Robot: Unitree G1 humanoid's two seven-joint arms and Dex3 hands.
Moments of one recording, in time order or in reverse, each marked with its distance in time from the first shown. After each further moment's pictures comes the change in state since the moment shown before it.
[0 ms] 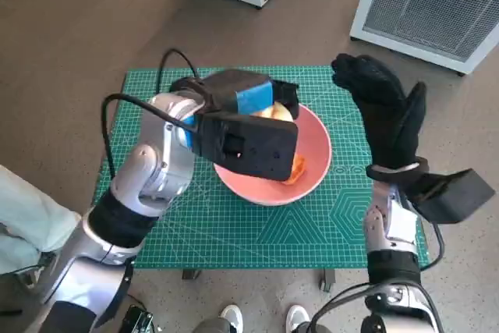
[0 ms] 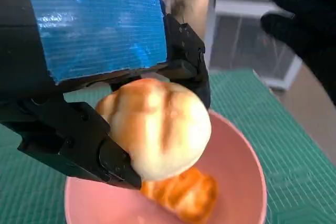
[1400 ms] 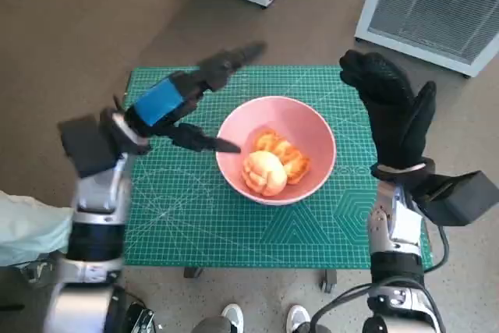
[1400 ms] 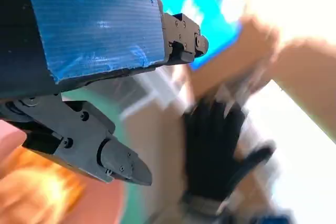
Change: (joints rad) left arm 0.320 -0.116 0.567 0.167 -0.756 -0.633 0.147; right arm -0.003 -0.007 0.005 -0.041 -0.010 0.016 -0.030
